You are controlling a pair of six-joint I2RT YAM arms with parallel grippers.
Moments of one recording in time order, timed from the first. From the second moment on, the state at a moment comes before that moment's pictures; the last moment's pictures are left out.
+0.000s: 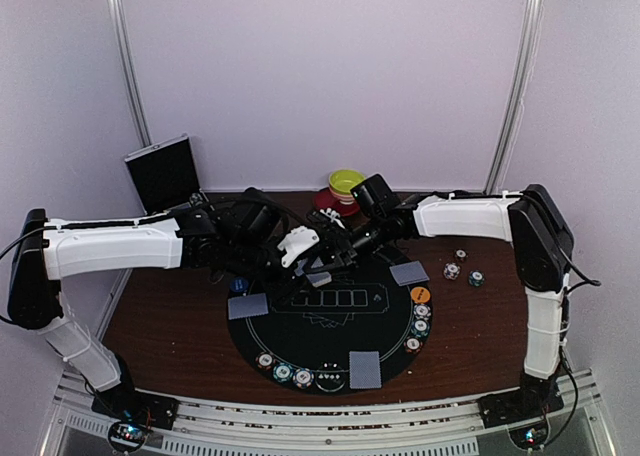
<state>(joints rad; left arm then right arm) -0.96 1.57 1.19 -0.44 0.09 0.18 0.71 2.02 1.51 -0.33 -1.06 0.35</state>
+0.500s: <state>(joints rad) -0.96 1.57 1.18 -0.45 0.07 0.18 0.69 2.02 1.52 -0.37 -1.06 0.29</state>
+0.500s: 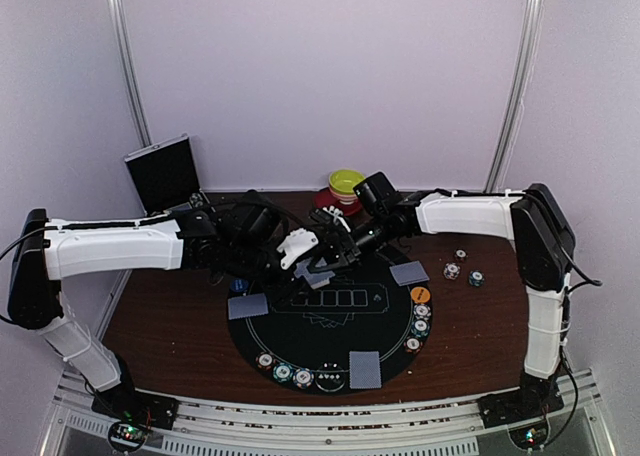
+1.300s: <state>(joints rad) -0.96 1.57 1.18 -0.44 0.07 0.18 0.64 1.94 1.48 -0.44 -1.07 0.23</state>
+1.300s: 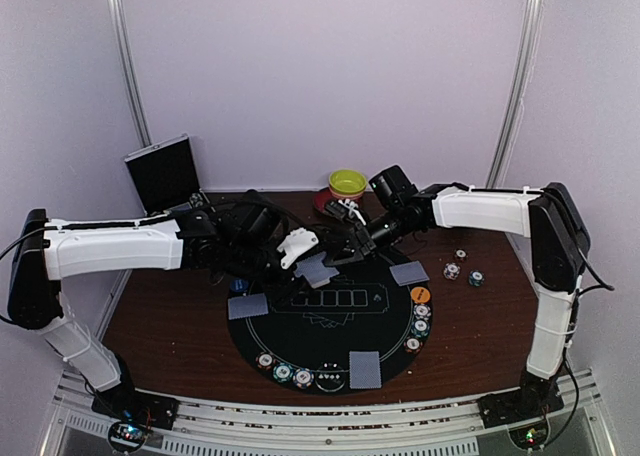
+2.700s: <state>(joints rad) -0.97 1.55 1.18 -0.43 0.06 0.18 0.40 1.91 1.60 -0.90 -1.08 -0.20</state>
